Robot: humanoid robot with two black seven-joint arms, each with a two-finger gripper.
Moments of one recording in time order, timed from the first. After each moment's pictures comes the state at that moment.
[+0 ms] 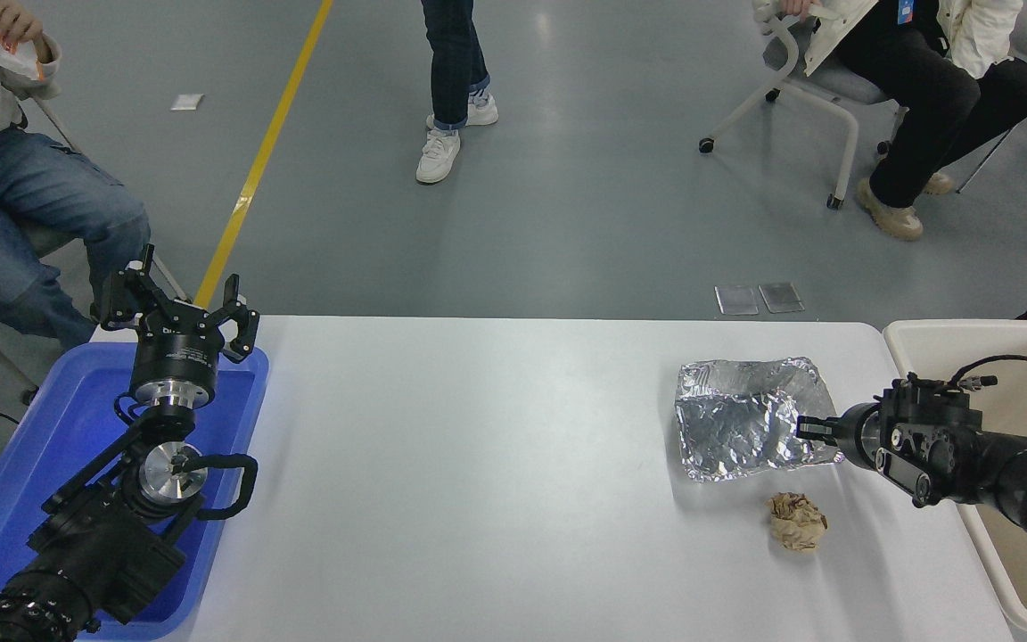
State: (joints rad) left arm -0.55 0.19 -1.04 -0.55 0.03 -0.40 -0.57; right arm 0.94 -0.25 -0.84 0.35 -0.50 0.14 0.07
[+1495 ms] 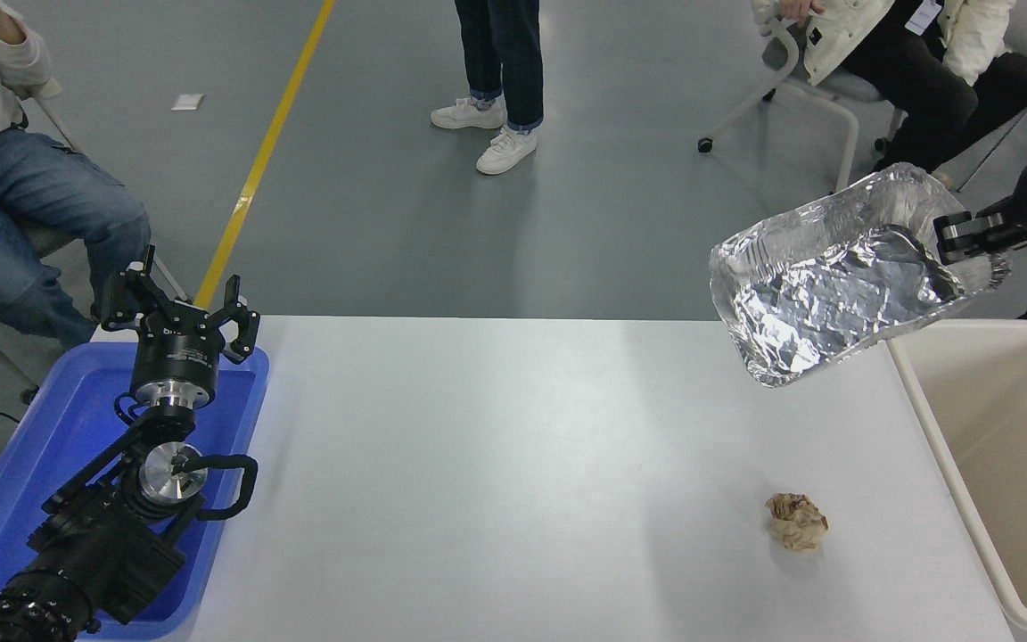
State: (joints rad) left arm -0.55 0.19 -1.04 -0.55 0.03 -0.40 -0.57; right arm 2.41 -0.63 -1.42 1.46 -0.65 0.48 0.08
